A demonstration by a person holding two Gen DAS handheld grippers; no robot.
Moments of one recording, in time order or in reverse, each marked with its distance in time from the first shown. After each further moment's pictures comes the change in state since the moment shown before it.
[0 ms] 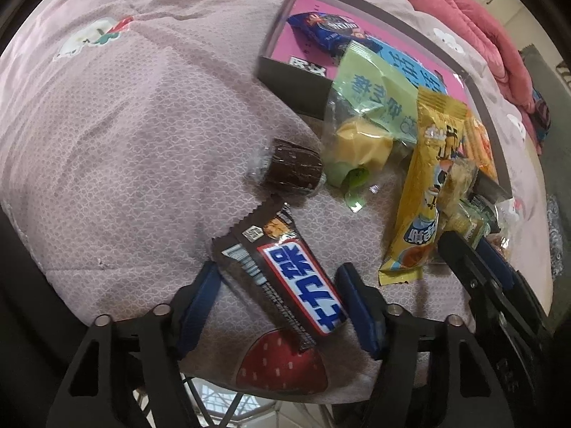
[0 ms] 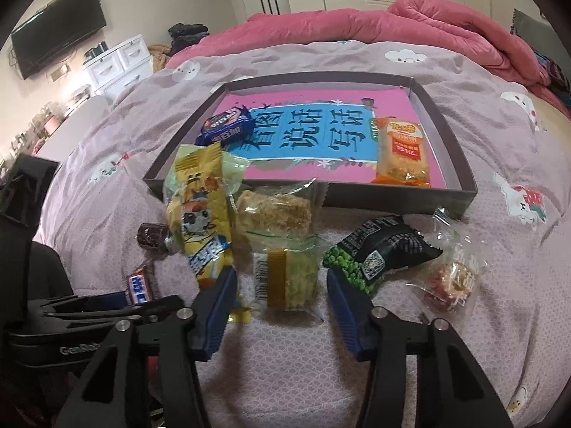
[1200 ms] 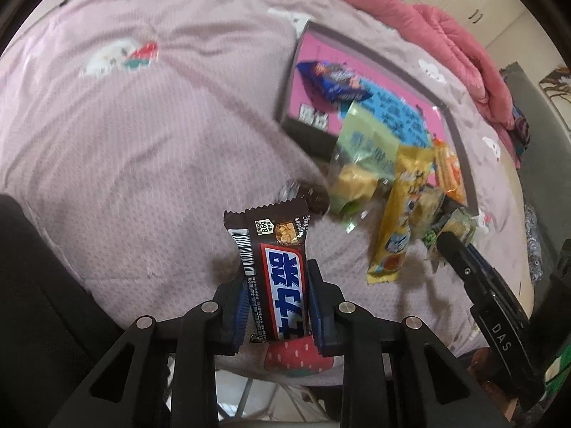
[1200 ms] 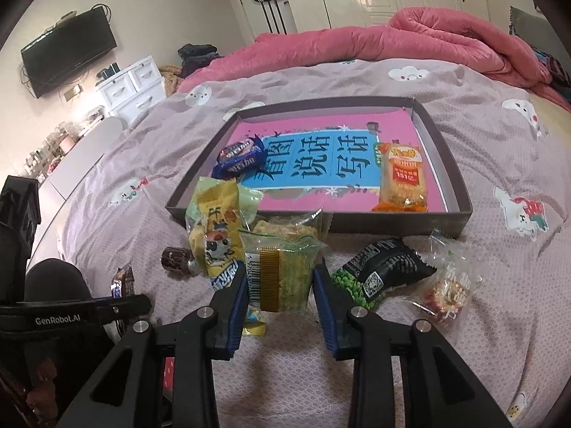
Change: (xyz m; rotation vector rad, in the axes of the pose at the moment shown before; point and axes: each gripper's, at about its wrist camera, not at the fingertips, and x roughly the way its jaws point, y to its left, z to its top) left arm -0.059 0.040 0.001 0.005 -0.082 -0.089; right arm -0.026 -0.001 0.009 0.019 -0.092 0.090
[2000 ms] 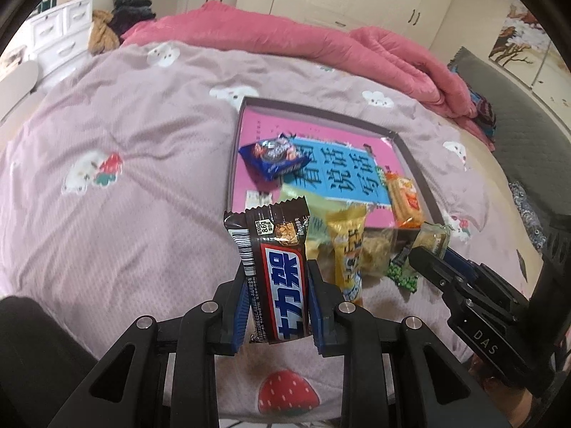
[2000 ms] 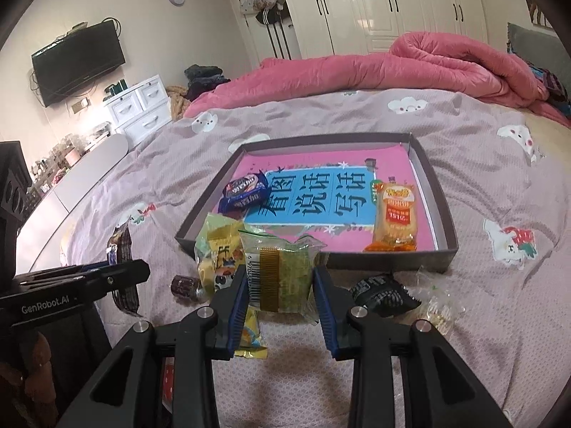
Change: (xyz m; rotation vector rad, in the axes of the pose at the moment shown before) left arm -0.035 -0.044 0.021 0.225 -0.222 -0.024; right arm -0.020 0.002 0.013 -0.025 -0.105 -0.004
